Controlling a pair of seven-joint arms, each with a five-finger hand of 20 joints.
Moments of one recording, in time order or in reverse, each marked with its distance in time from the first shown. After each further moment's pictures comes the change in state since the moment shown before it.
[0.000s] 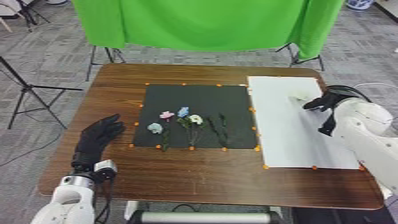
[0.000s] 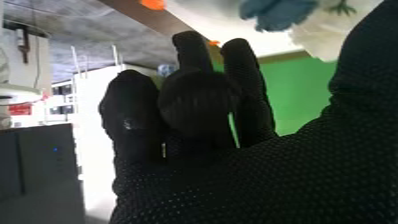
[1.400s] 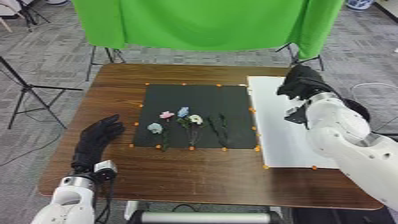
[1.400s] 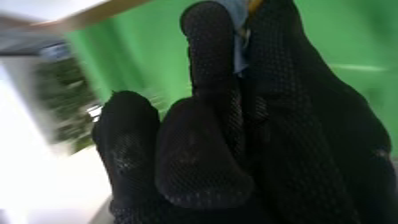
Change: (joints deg) left arm 0.4 -0.5 -0.3 -0.4 0.0 0.0 -0.5; right arm 4.0 0.2 -10.5 -12.3 -0.5 16.9 -11.2
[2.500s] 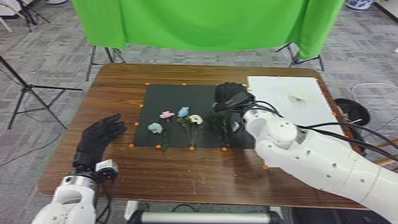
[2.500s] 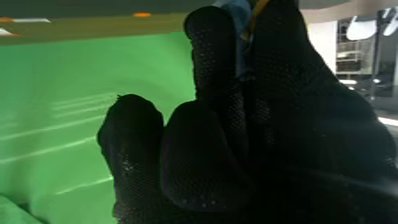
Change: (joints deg) left arm -0.6 0.1 0.4 0.3 0.1 -0.2 -0.2; right arm 17.8 -12.8 -29.6 13.3 -9.3 3.1 -14.7
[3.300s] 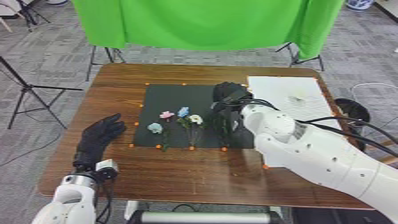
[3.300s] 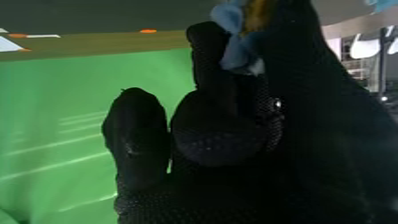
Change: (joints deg) left arm -0.3 0.0 0.1 0.2 0.0 -0.1 0.1; right arm 1.2 -0.7 1.5 -1.2 2.3 -8.8 1.8
